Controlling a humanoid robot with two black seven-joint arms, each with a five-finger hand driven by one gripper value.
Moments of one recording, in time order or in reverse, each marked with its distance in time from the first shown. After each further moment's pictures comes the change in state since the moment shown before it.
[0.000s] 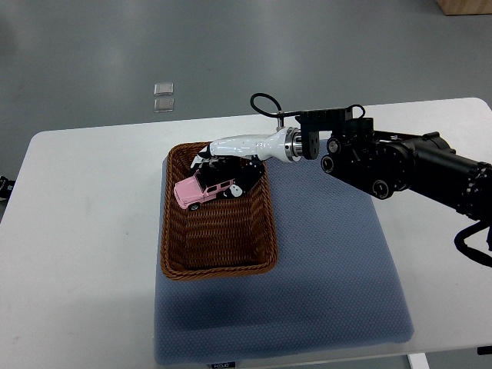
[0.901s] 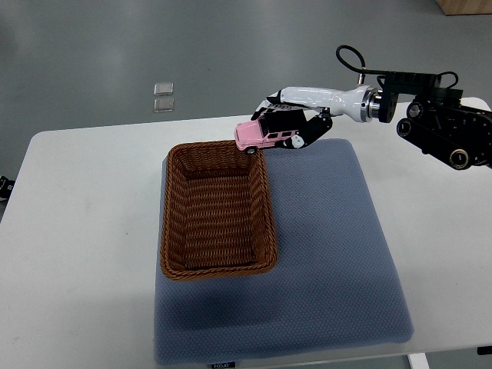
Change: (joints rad) left arm 0.000 0.000 0.000 0.000 0.000 0.000 0.000; right arm -0.001 -0.249 0.145 0.102 0.016 0.011 0.016
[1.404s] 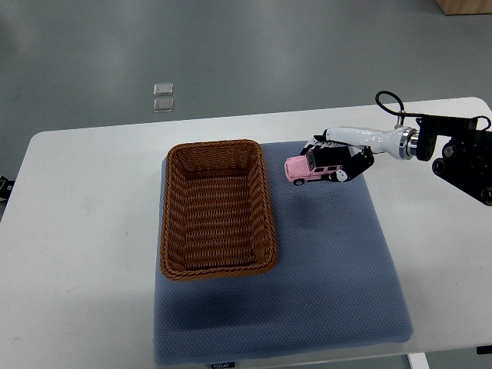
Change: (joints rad) left arm 0.000 0.000 0.000 0.000 0.000 0.000 0.000; right arm -0.171 -0.138 0.006 -0.018 -0.069 -0.046 0.002
